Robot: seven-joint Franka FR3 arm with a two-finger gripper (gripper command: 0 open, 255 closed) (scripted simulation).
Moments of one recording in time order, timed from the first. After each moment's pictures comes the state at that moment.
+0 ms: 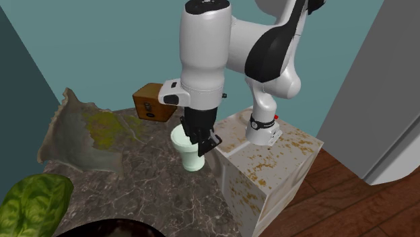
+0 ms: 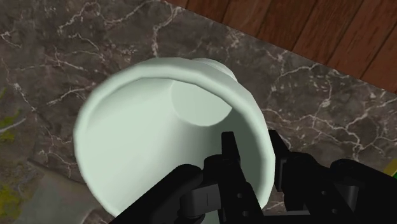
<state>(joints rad) 0.07 -0.20 0.20 -2.25 -0.08 2.05 0.18</state>
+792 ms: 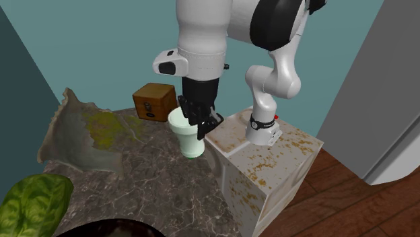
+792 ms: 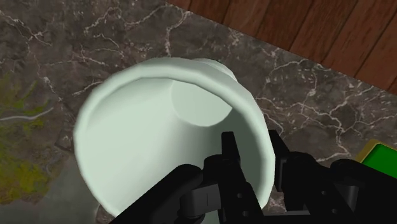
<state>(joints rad) 0.07 -0.24 0.20 -2.14 -0.07 1.89 0.15</state>
